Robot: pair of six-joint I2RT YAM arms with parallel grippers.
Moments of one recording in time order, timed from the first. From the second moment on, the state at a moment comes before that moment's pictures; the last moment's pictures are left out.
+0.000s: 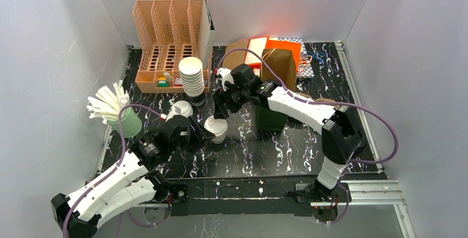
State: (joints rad) left arm -0.79 0.73 0.69 -0.74 -0.12 -1.33; right arm 0.84 1.73 1.42 -0.42 -0.39 0.17
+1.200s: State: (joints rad) left arm -0.75 0.68 0.42 -0.36 -0.11 -1.56; right arm 0.85 1.84 1.50 -0.49 -0.46 0.12
